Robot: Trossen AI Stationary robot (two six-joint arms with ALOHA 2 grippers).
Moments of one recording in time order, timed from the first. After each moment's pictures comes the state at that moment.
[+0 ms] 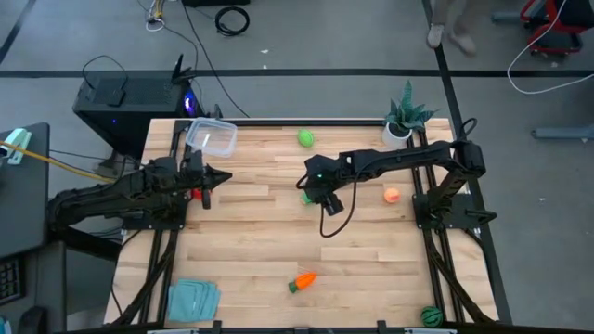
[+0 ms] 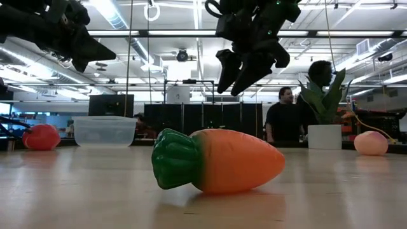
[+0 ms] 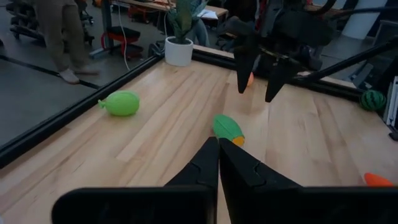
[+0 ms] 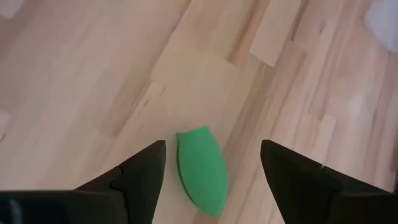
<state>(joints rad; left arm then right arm) 0.23 0.33 0.31 -0.19 -0.05 -0.16 -0.07 1.68 1.26 -0.59 -0.02 -0.56</state>
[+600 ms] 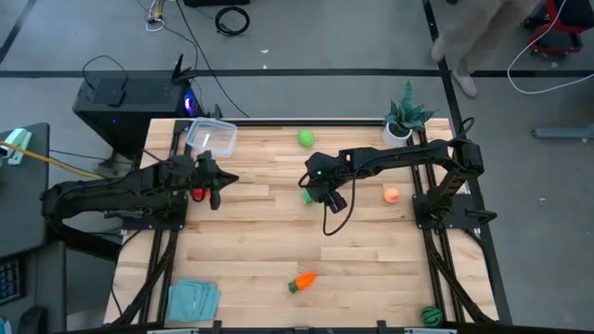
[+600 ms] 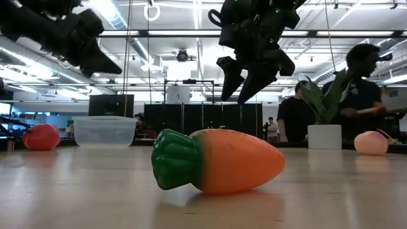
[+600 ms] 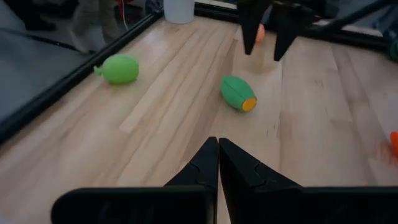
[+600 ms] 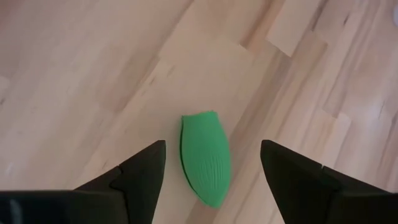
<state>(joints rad) 0.22 0.56 0.38 -0.21 -0.05 -0.08 -0.11 1.69 1.24 -0.61 -0.06 -0.65</state>
